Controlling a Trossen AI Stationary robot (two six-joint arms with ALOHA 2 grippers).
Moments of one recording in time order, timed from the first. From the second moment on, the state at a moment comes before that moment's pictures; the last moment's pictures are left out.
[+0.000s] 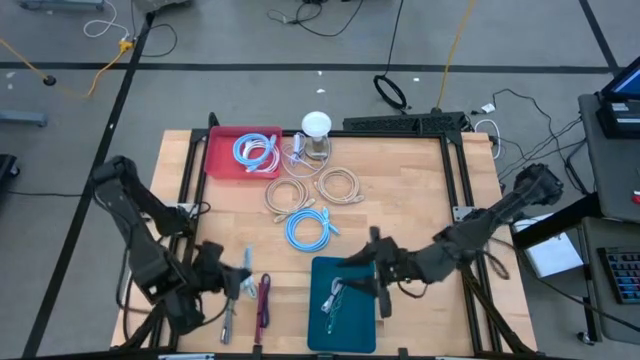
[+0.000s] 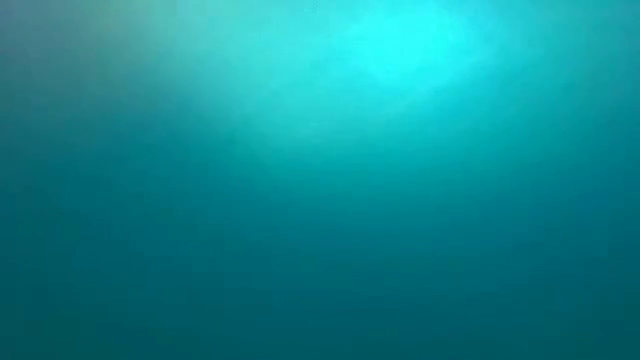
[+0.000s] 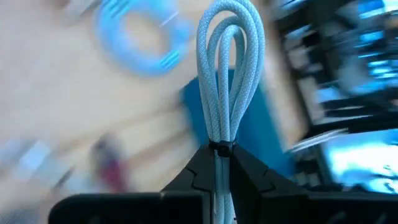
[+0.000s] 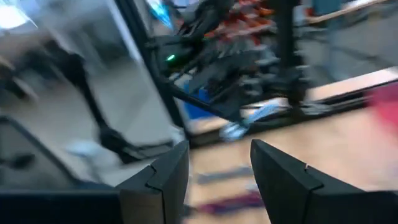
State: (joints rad) left arm -0.95 1.39 1.20 -0.99 -0.83 -2.10; right arm 0.58 1.42 1.19 0.15 0.46 0.46
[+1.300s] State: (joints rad) left arm -0.53 1.54 1.28 0.13 -0.52 -0.99; right arm 0.42 1.43 0.91 0.79 0.23 0.58
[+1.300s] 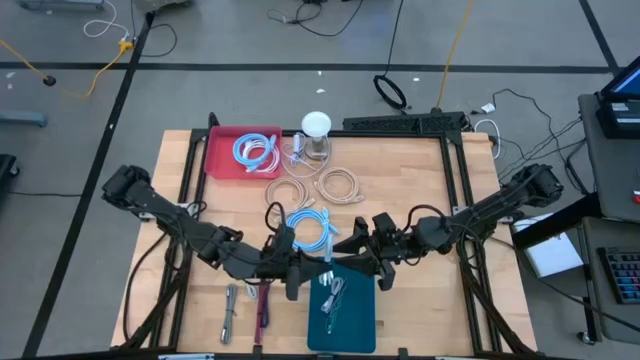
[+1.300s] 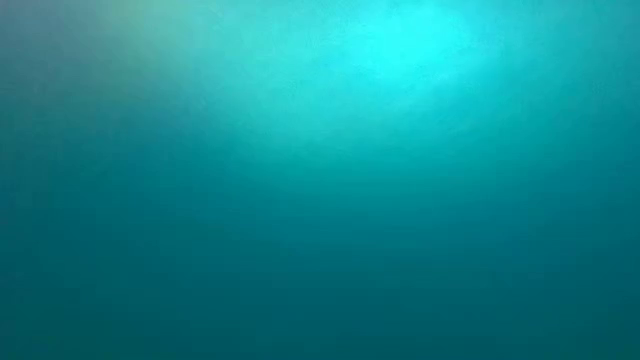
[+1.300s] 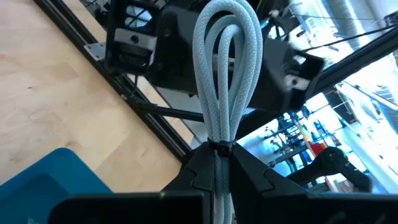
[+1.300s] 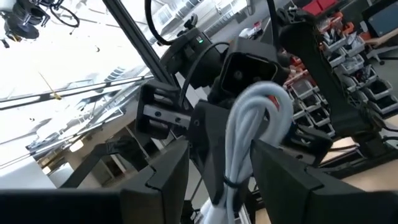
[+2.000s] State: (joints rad) left arm -0.51 1.54 1.29 0.13 -0.48 -1.00; right arm 0.40 1.43 0.91 0.78 0.23 0.61
